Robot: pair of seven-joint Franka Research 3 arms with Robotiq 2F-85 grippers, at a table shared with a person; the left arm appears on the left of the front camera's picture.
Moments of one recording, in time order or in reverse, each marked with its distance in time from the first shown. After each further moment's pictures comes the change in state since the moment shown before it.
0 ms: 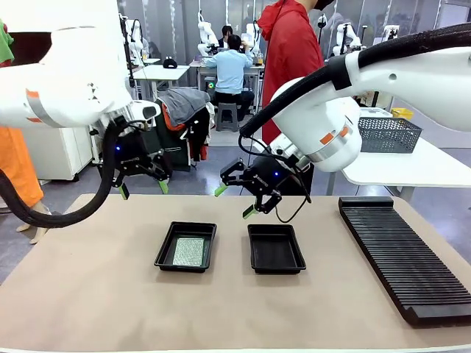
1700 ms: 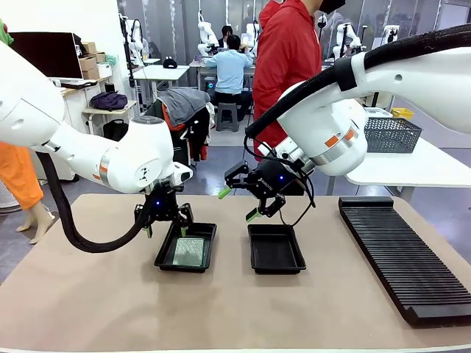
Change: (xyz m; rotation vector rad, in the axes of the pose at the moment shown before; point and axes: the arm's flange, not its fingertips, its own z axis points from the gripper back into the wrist) left arm 0.048 -0.013 -0.180 0.152 0.035 -0.002; right arm -0.004 -0.008 0.002 0.011 -0.003 -0.003
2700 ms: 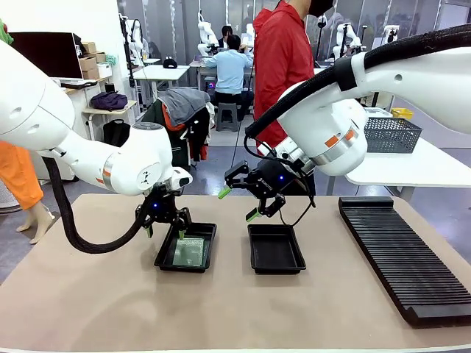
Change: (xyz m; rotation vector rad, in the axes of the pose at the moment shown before) left arm 0.018 0.008 -0.020 -0.011 0.014 -0.145; right arm 0.000 0.000 0.000 0.000 0.000 0.000
